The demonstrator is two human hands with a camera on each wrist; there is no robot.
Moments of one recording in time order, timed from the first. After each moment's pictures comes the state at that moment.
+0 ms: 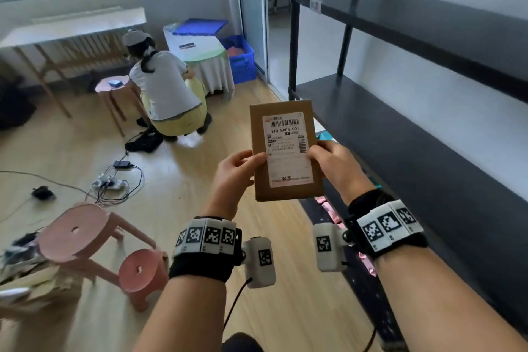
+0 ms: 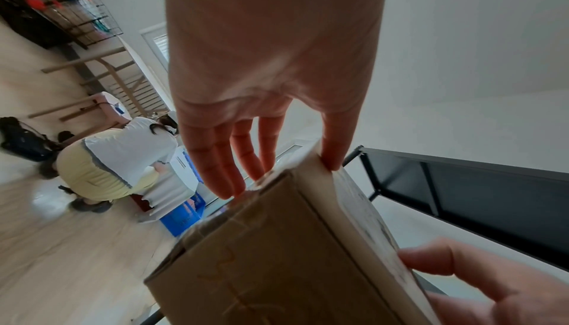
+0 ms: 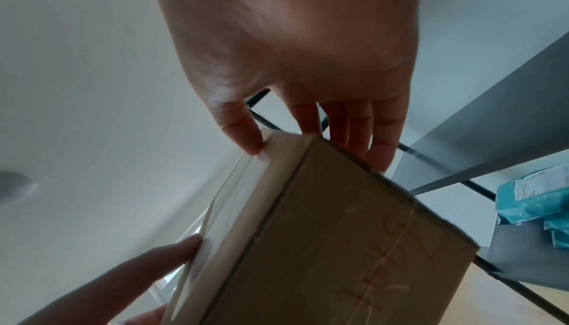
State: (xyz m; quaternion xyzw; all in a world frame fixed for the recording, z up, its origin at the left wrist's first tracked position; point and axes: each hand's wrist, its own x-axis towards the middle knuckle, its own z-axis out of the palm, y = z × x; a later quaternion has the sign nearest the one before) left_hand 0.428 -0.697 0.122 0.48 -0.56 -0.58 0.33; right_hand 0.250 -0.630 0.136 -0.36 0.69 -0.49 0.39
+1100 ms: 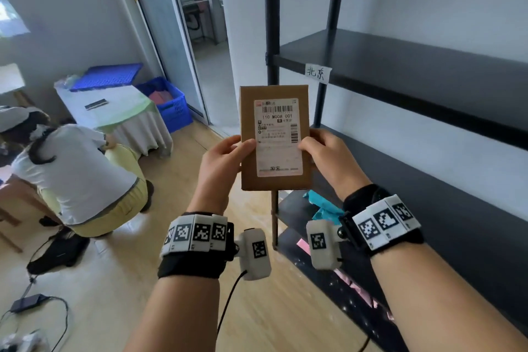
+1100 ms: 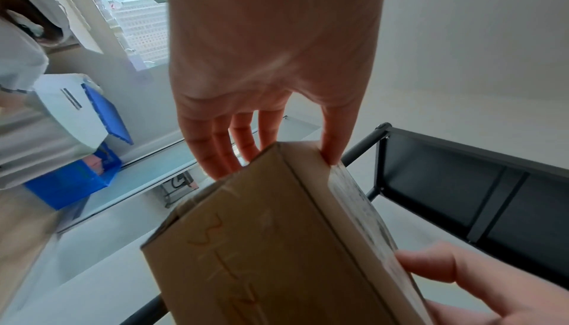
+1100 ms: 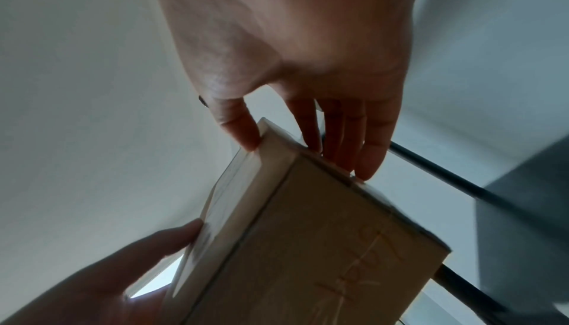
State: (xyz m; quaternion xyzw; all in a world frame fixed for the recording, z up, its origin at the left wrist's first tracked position) left_hand 0.302 -1.110 0.162 0.34 -0.63 -0.62 0.30; right_hand 0.164 -0.978 0.174 -0.30 0.75 -0.55 0.22
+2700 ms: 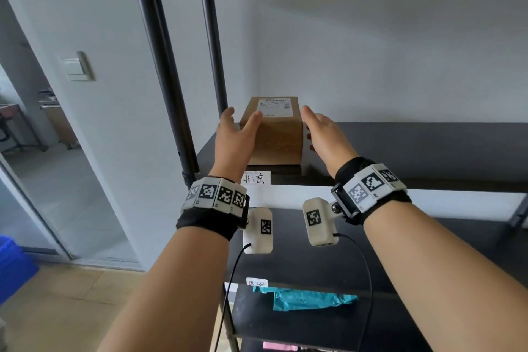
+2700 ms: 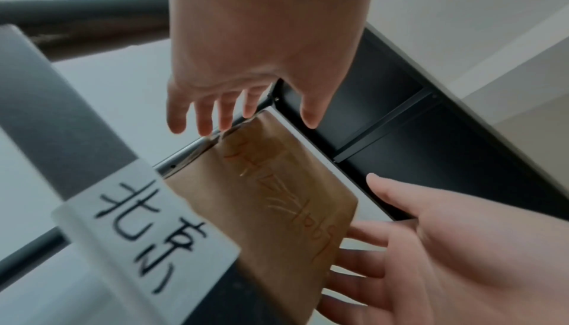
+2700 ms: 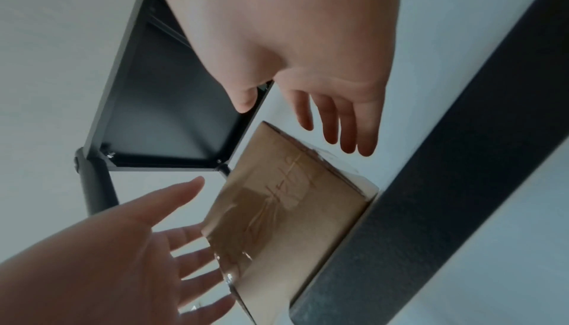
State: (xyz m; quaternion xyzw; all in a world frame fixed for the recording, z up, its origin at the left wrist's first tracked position) left_hand 0.056 -1.182 0.300 0.07 -0.75 -0.60 0.24; right_hand 0.049 -1.024 0.309 -0.10 0.79 -0.60 -0.08
